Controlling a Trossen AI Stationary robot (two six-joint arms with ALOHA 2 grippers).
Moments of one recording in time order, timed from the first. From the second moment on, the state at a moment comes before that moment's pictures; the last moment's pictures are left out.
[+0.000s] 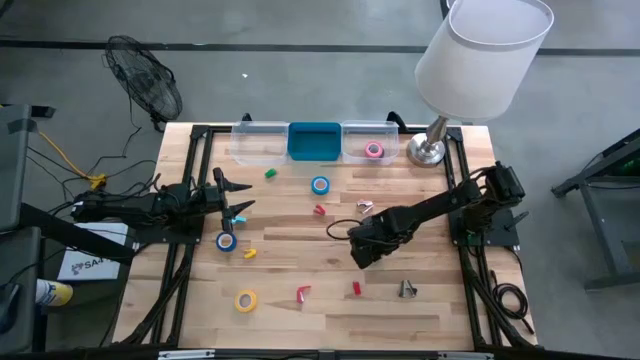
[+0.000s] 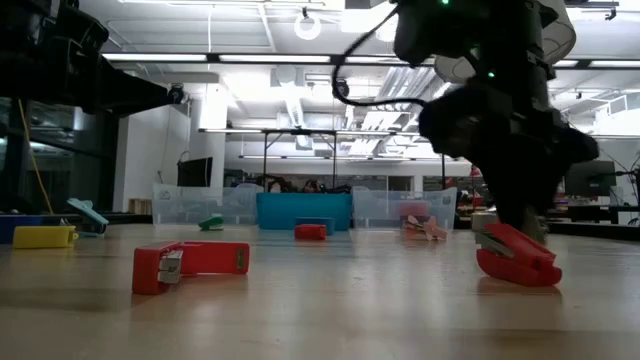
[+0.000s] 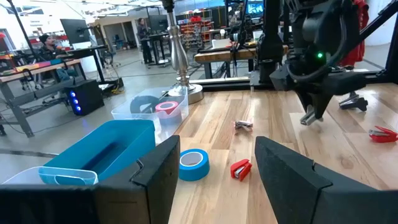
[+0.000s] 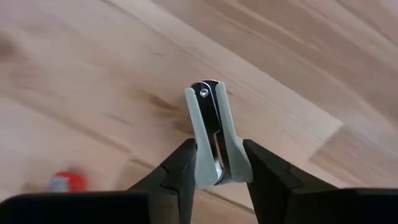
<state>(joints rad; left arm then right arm) -0.05 0.04 0.03 0.02 -0.31 0.13 0.21 1.75 1.06 -0.76 -0.12 1.26</state>
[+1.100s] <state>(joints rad) -0.05 0.04 0.03 0.02 -0.31 0.13 -0.45 1.77 1.34 -0.32 -0.17 0.30</state>
